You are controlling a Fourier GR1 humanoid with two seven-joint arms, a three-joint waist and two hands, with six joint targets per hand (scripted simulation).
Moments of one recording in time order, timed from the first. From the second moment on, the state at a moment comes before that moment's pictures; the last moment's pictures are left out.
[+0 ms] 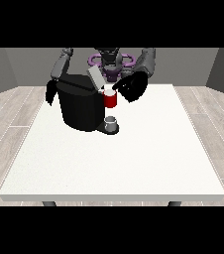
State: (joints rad) left arm -1.18 0.43 0.23 -0.72 -0.49 -0.25 0.02; right arm -0.41 -0.16 -0.13 -1.05 -0.09 0.15 -0.39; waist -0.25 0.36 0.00
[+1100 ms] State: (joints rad) left arm -1.10 0.30 0.23 -0.75 -0.43 -0.22 -0.08; right arm -0.42 -0.18 -0.20 -0.90 -0.12 0.15 -0.42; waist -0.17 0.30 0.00
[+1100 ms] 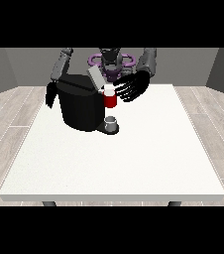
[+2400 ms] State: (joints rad) left arm -0.21 0.11 0.30 -0.76 -0.20 -0.37 -0.40; right arm -0.01 -0.01 0.12 -1.27 0.02 0.08 -0.30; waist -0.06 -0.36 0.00
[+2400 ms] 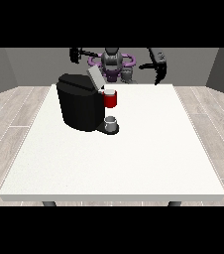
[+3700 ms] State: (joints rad) left arm -0.08 0.09 0.17 -1.14 -0.09 -0.44 -0.43; right arm -0.31 -0.02 0.13 -1.46 0.18 -0.19 -0.10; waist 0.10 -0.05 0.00
